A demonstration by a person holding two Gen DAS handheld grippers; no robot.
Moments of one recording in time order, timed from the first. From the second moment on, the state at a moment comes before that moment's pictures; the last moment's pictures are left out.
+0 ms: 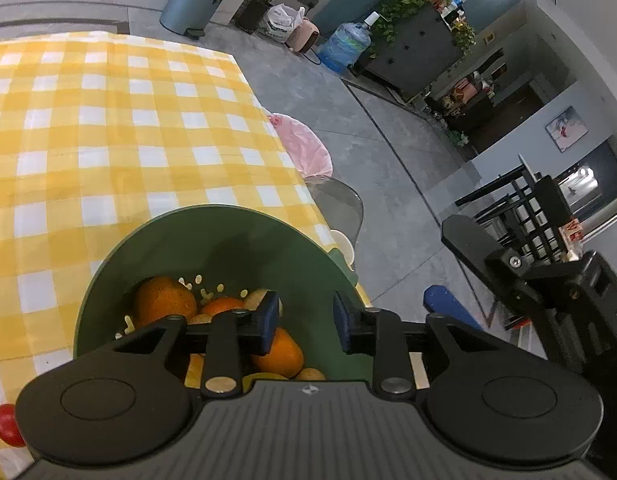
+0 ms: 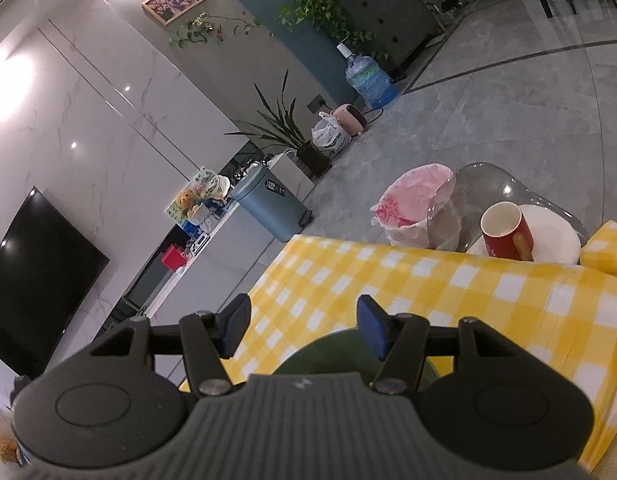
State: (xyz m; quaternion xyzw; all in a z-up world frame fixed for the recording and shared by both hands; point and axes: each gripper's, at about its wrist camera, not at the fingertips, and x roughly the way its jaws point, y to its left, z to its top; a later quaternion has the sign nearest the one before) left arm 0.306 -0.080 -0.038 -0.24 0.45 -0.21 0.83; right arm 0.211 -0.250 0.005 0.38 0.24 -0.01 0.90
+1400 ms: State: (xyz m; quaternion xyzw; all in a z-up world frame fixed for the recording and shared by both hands) left arm 0.175 0.021 0.053 -0.12 0.39 -0.03 0.91; right arm 0.224 -0.163 0.004 0.29 0.29 0.15 0.90
